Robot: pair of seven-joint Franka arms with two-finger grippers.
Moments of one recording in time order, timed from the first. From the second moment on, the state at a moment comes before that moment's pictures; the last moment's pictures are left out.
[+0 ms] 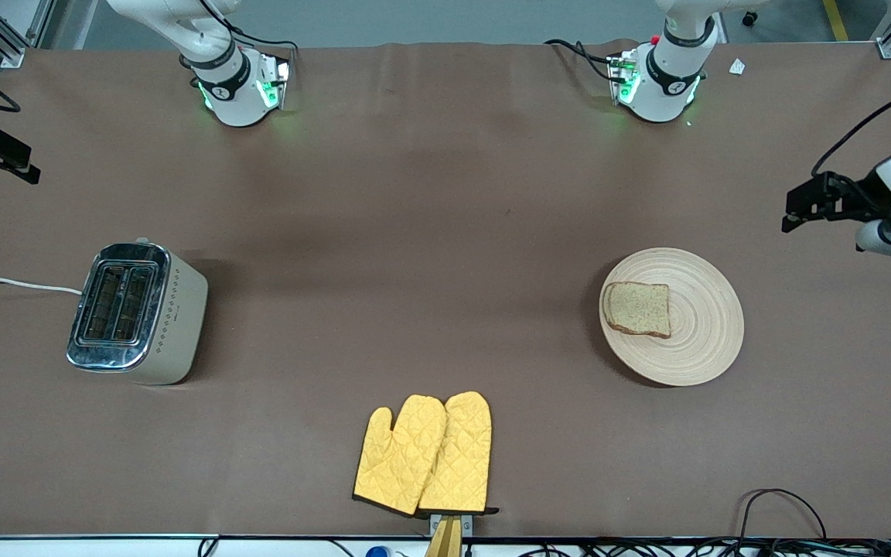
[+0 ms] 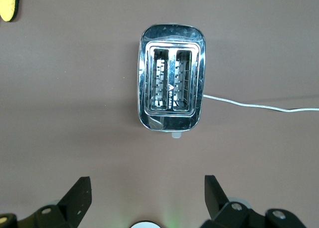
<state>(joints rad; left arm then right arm) 0.09 0.18 -0.24 -1.29 0.02 1.45 0.15 0.04 -0.04 -0.11 -1.51 -0.02 1.42 -0.08</state>
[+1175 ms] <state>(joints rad) -0.18 0.00 0.03 -1.54 0.02 1.56 0.04 0.04 -0.03 -0.12 -1.48 -0.02 1.42 -0.07</state>
